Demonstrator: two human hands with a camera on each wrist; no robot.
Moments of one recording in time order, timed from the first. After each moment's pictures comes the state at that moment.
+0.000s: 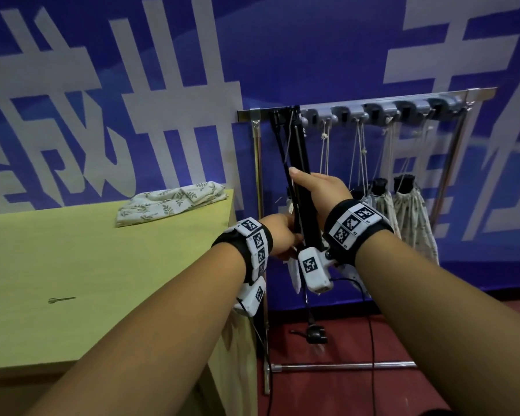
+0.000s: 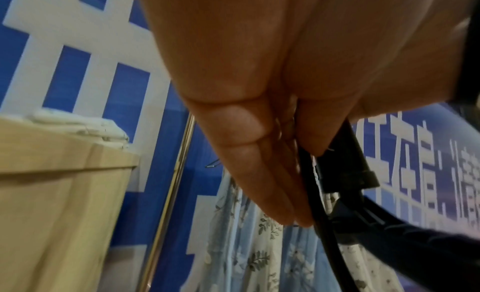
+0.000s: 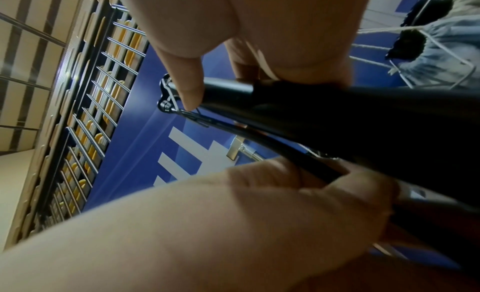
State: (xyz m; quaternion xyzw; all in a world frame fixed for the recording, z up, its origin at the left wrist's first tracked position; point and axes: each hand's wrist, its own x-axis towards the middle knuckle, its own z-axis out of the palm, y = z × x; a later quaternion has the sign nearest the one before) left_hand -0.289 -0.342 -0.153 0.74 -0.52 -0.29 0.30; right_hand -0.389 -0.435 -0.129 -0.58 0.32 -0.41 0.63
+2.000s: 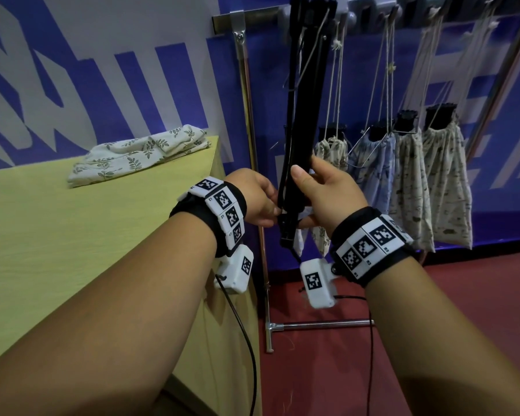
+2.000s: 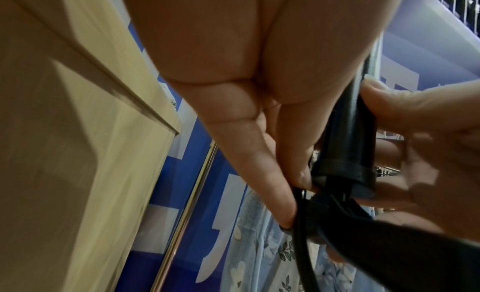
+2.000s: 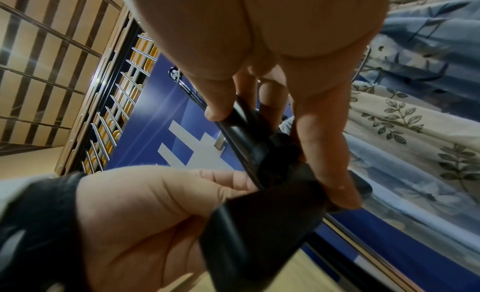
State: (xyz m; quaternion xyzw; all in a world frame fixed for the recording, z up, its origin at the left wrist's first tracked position) left_hand -0.242 -0.357 -0.191 0.78 -0.43 -0.32 0.31; right_hand -0.395 -0.422 -0.227 -0.64 0.29 -0.39 0.60
